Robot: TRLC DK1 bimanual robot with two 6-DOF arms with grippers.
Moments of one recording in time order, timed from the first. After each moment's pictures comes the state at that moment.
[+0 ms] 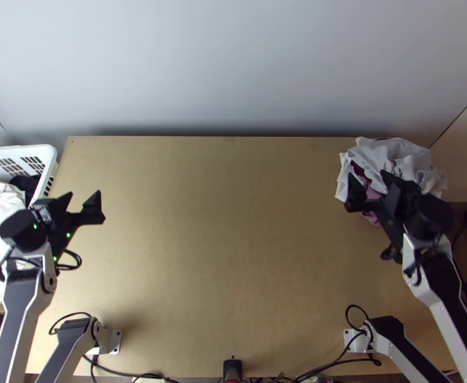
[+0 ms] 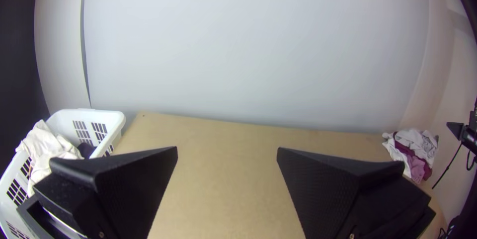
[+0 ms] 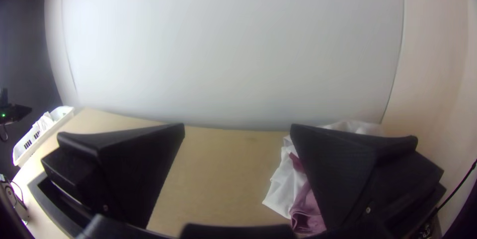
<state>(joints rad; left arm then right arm) 0.18 0.74 0.63 -0.13 0.18 -0.07 0.16 0.84 0.76 -0.08 0.00 0.05</state>
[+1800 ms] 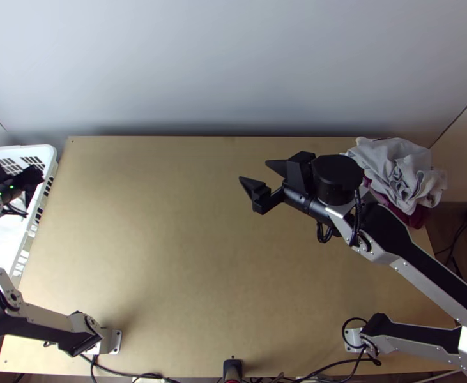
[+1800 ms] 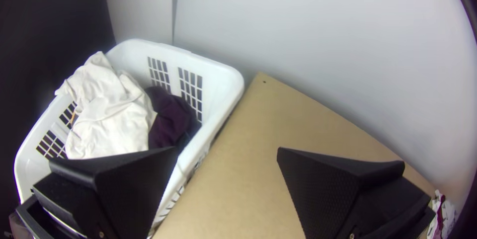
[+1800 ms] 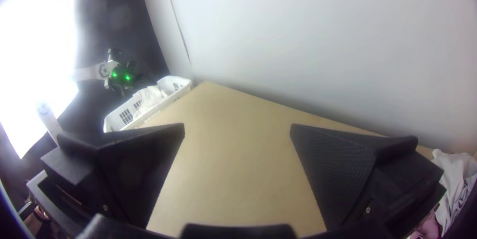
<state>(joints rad) 0.64 1.56 1.24 -0.33 0.19 -0.01 0.77 1.29 1.31 -0.30 -0.03 0.22</state>
